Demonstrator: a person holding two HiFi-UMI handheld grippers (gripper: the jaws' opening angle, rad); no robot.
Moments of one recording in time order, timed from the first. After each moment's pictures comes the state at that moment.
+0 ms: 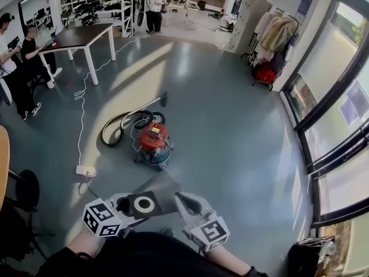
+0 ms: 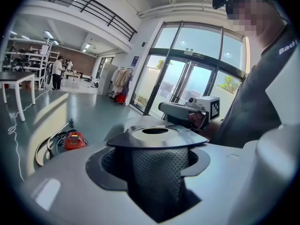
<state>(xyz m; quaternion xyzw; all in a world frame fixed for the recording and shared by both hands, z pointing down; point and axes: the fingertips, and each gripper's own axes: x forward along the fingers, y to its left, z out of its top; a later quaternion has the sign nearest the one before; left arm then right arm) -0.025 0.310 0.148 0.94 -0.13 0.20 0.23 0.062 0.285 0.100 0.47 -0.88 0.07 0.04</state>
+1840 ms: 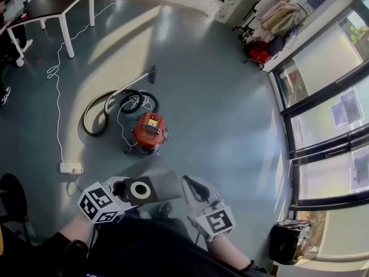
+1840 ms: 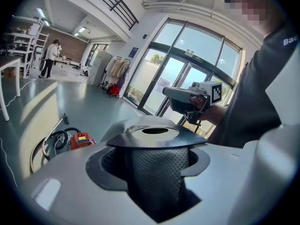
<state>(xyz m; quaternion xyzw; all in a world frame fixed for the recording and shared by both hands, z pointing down) -0.121 0.077 0.199 0.94 -0.03 0.23 0.27 -0.010 0.052 0.113 0.55 -0.82 0.10 0.16</state>
